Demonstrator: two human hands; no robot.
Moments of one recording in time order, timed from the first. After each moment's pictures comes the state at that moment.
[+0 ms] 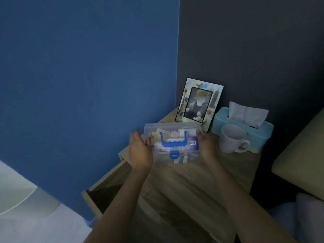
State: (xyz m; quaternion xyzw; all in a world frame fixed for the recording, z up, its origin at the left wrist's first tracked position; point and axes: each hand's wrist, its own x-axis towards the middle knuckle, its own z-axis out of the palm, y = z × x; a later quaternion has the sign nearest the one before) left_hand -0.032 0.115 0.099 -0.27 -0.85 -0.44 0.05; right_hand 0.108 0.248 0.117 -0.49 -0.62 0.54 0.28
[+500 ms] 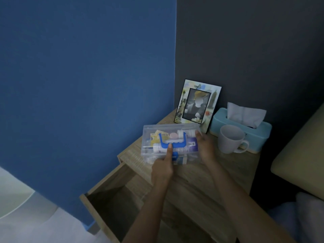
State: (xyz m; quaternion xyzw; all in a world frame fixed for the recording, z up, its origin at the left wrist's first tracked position) left_hand 0.030 0.133 0.073 -0.16 -0.80 -0.51 -0.28; right_hand 0.105 0.251 0.107 -0.49 -0.63 0.52 0.30
